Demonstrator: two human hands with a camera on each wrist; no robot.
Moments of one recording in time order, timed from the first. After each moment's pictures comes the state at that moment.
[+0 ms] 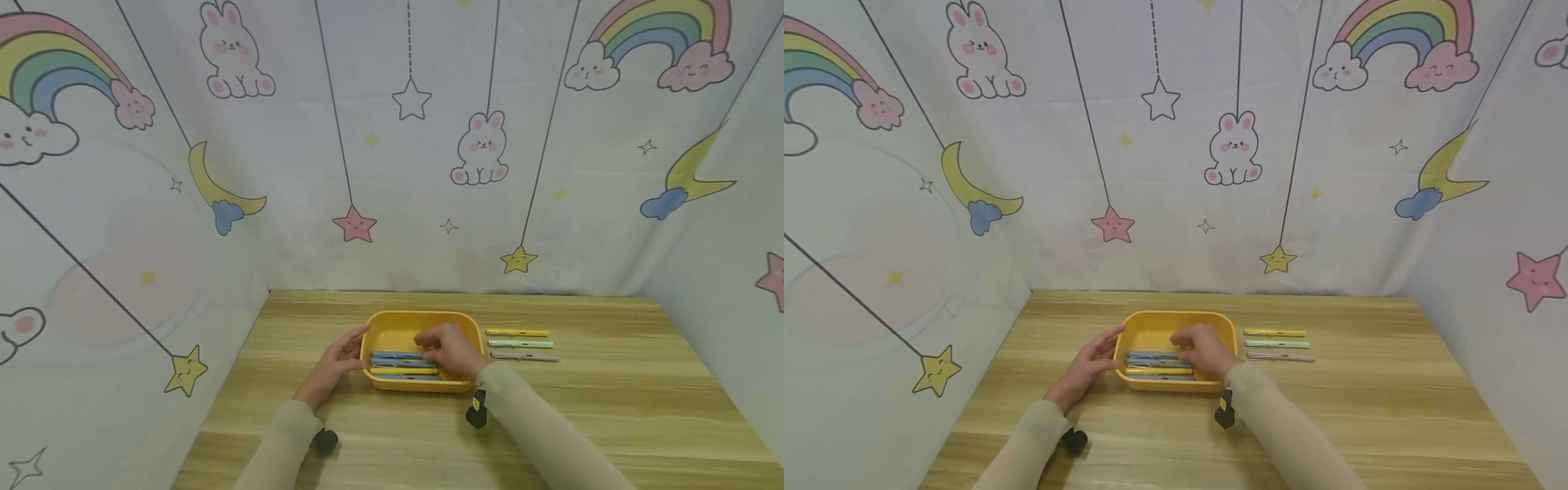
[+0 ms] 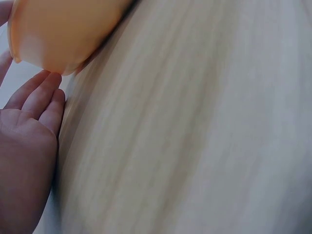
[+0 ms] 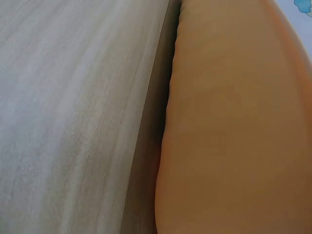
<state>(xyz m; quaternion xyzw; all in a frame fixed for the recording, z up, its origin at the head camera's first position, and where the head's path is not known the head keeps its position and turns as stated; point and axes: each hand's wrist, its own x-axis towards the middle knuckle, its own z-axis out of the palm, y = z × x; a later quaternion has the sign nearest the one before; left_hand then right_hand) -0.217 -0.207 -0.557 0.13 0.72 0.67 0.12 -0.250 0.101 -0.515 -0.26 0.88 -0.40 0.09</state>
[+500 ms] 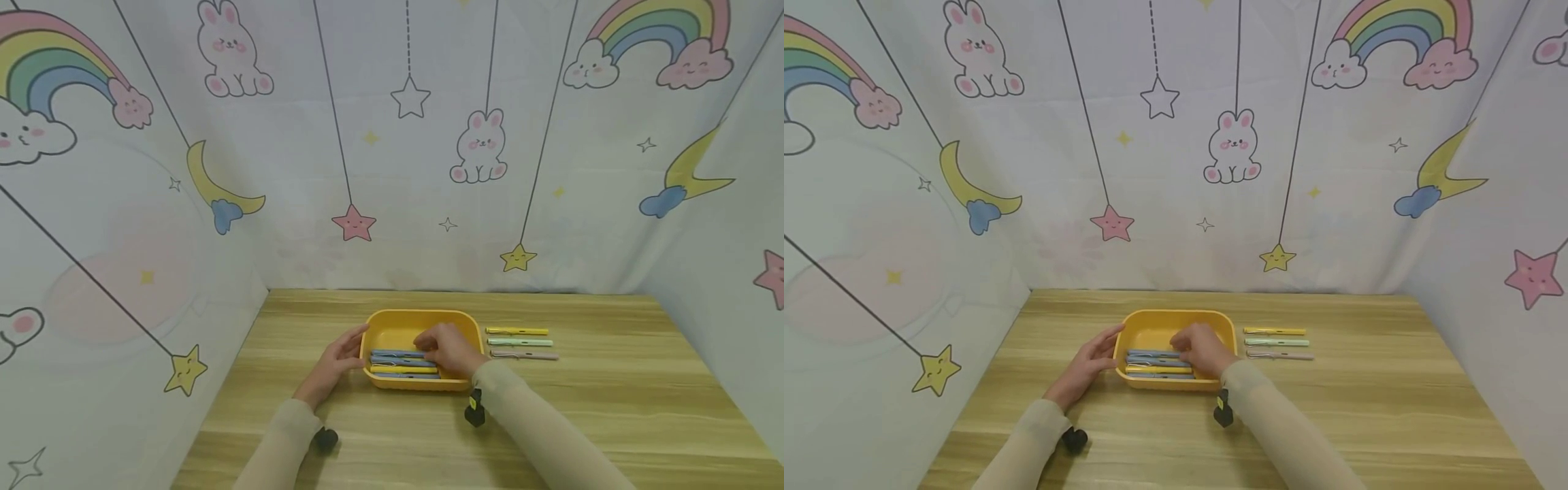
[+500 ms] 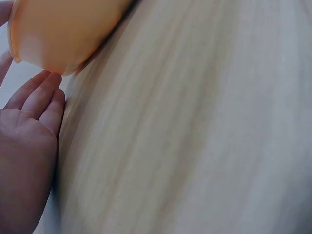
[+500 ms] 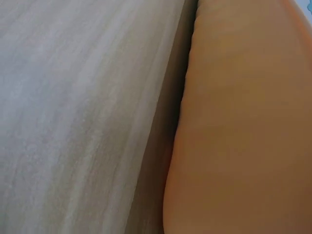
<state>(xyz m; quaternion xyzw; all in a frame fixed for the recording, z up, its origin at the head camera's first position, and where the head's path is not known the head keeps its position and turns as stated) -0.218 -0.208 -0.558 0.13 0.72 0.67 0.12 -0.252 0.099 -0.520 -0.27 0.89 -0.36 0.09</state>
